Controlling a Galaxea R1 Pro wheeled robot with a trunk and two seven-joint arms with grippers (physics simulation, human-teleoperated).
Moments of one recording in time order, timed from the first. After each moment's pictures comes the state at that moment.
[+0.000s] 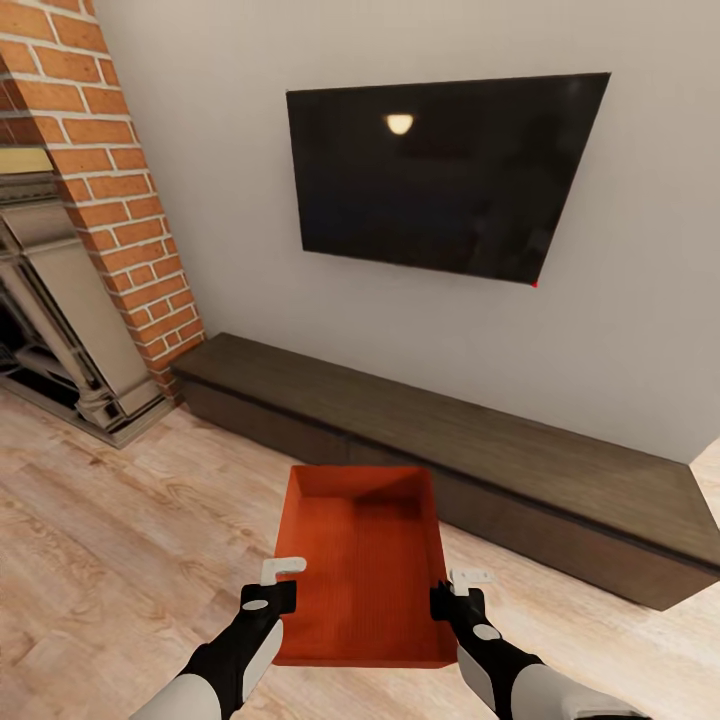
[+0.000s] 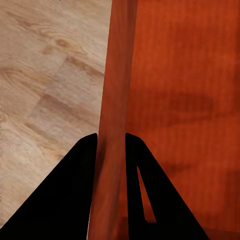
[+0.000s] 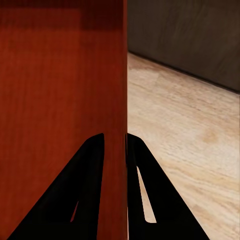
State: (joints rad) left arm -0.57 -0.13 -0.13 -0.42 0.12 0.11 0.30; right arm -0.66 0.09 -0.02 -0.07 0.04 -0.30 -0.09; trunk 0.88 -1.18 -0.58
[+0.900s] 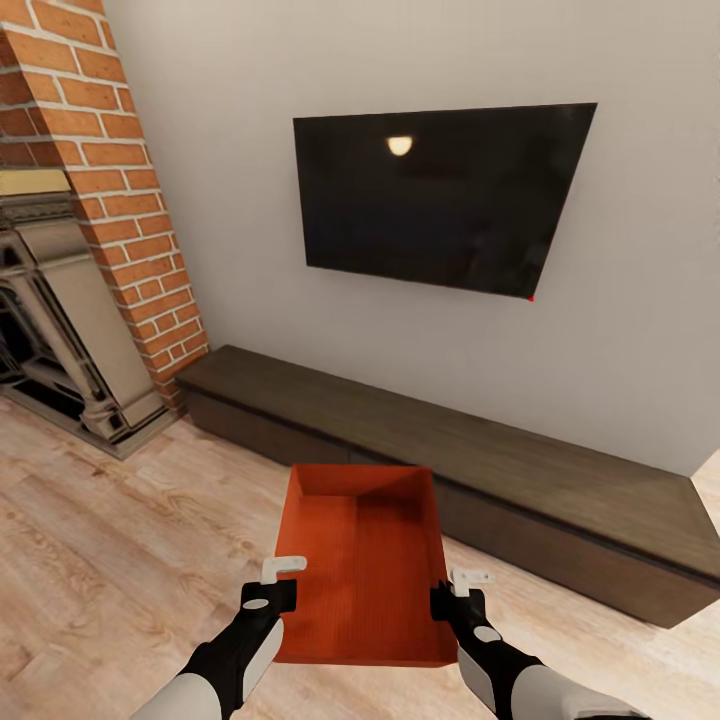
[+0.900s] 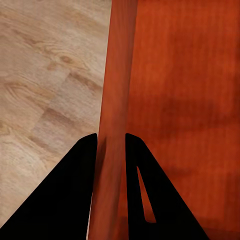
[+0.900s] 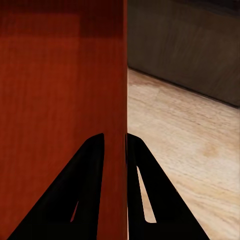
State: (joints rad) left arm -0.57 -0.13 -0.13 -0.43 0.11 0.11 0.29; right arm -0.66 0.09 -0.02 -0.06 0.04 -0.32 -0.09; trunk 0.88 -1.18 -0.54
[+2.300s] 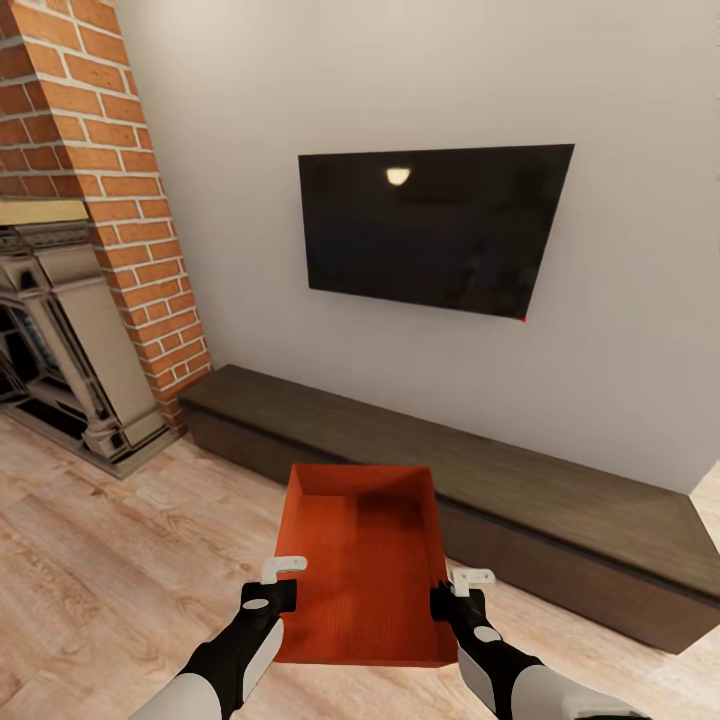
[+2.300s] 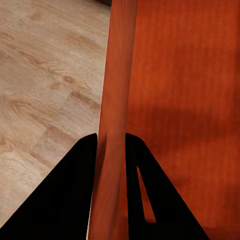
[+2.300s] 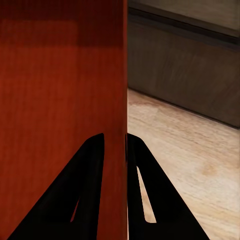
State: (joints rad) left arm -0.57 -0.13 -0.13 -0.43 0.11 0.11 0.29; right arm -0.66 0.09 -0.02 -0.06 0.04 -0.32 -0.09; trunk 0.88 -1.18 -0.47
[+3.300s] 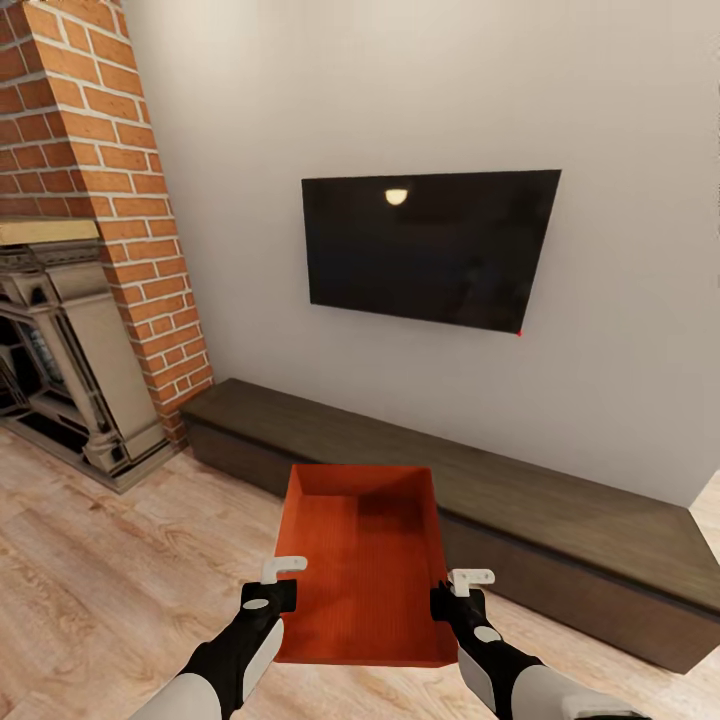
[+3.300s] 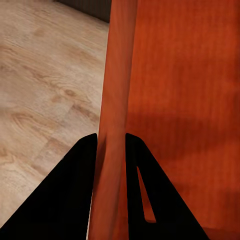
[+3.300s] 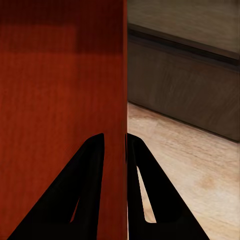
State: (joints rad) left arm -0.57 -0.13 -0.13 -0.43 0.11 0.11 0.29; right arm -0.66 0.09 -0.02 -0.06 0.04 -0.32 -0.09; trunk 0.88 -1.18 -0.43
